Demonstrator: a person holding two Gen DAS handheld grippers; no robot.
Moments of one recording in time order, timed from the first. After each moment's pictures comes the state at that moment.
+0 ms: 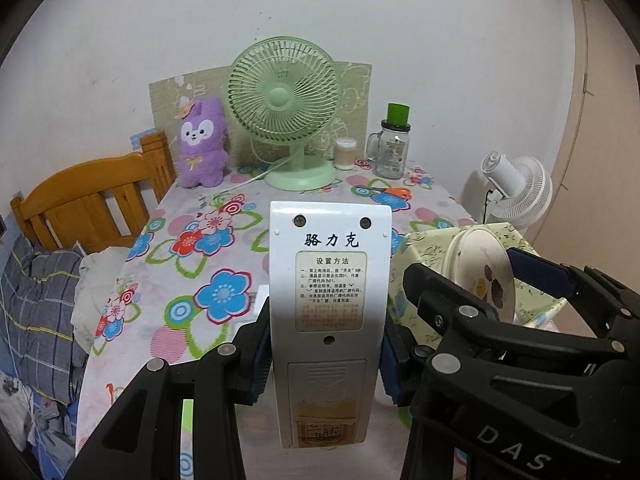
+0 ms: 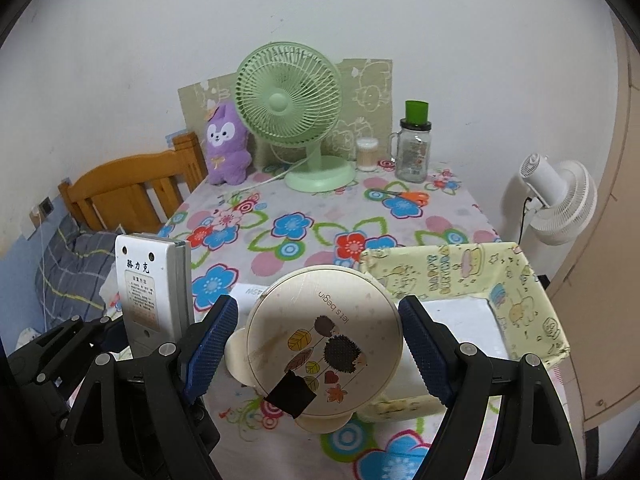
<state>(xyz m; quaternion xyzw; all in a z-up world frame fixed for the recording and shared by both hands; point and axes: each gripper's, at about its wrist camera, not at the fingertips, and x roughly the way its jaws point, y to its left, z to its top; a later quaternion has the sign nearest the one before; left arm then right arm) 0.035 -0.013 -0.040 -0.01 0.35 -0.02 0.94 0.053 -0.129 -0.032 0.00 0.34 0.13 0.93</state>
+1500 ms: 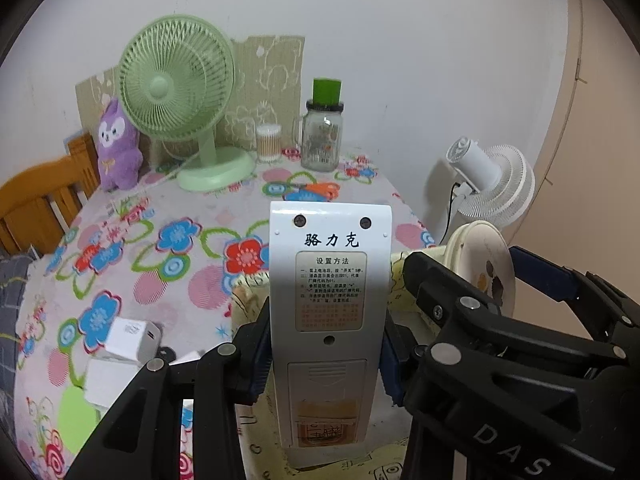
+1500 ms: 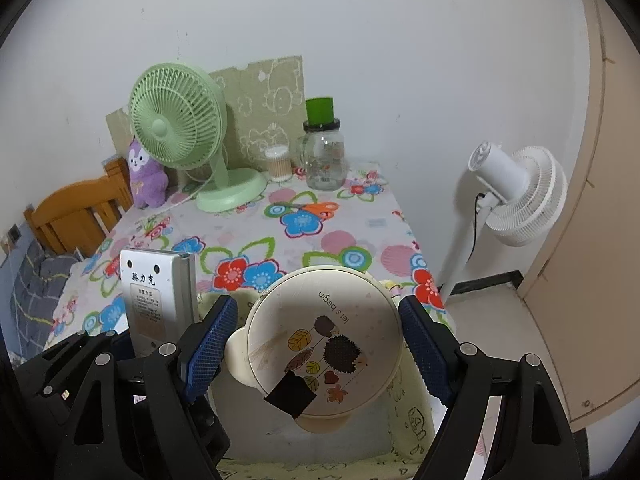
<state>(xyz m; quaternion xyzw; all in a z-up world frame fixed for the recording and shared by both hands) 0.127 -0.150 -0.066 -0.03 0.38 -0.05 0.92 0.141 -0.267 -0.051 0.01 0.35 0.08 0.93</state>
